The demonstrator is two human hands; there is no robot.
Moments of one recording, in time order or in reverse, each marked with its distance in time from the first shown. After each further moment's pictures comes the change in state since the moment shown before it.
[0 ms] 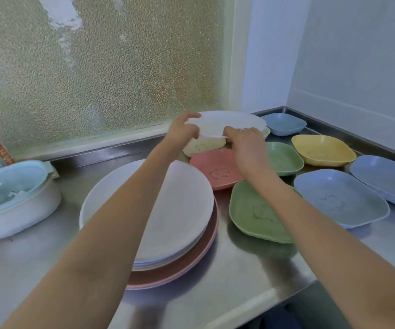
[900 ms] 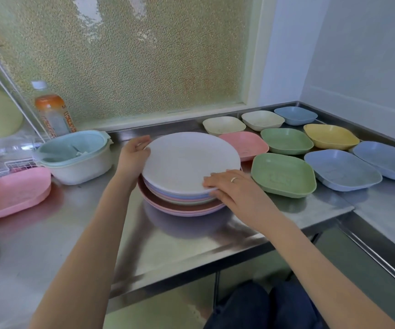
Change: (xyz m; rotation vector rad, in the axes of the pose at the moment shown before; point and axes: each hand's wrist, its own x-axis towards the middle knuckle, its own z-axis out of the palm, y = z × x) left_hand -0.172 -0.067 -0.132 -0.223 0.330 -0.127; right_hand -0.147 -0.113 -0.071 0.349 -0.343 -0.323
